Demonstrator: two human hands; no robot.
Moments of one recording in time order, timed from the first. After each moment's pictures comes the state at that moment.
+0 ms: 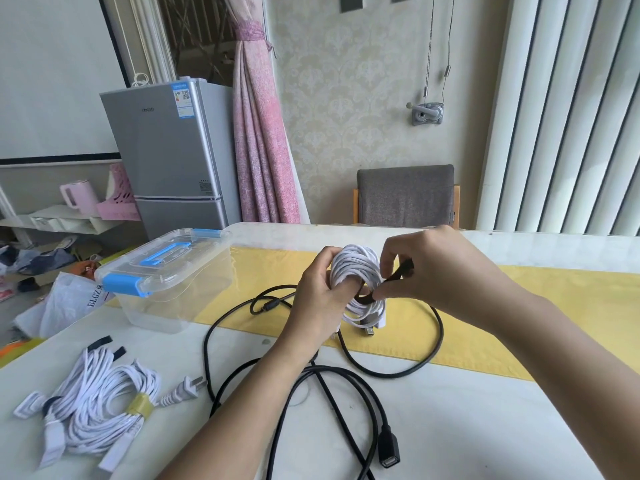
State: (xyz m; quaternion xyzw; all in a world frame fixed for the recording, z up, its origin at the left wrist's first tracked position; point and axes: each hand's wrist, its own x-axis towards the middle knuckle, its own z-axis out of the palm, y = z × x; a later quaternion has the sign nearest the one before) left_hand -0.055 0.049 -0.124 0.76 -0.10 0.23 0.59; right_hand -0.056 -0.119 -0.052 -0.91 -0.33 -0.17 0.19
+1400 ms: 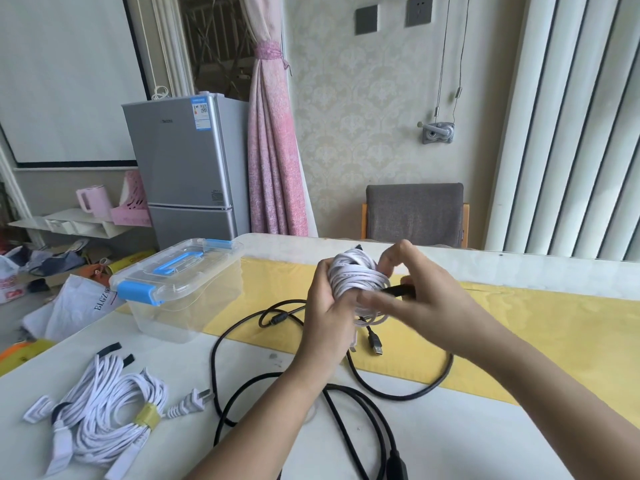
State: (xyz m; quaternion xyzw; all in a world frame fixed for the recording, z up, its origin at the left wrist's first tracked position) left_hand -0.063 0.038 -0.120 0.66 -0.09 0.29 0.69; right_hand -0.051 -0.102 -0.077 -0.81 -0.37 -0.13 0.43
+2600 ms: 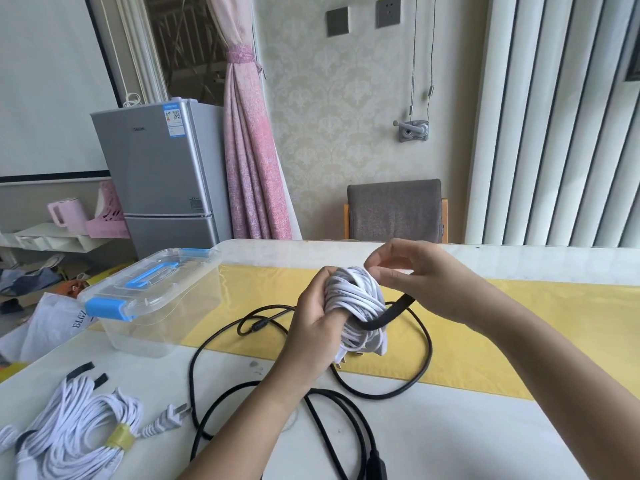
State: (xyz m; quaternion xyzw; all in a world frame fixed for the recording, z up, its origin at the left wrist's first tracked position) left_hand -0.071 0.032 -0.118 0.70 -0.20 0.22 0.65; right_hand -0.037 -0.131 -0.056 -0.81 -0.33 -0.03 0.48
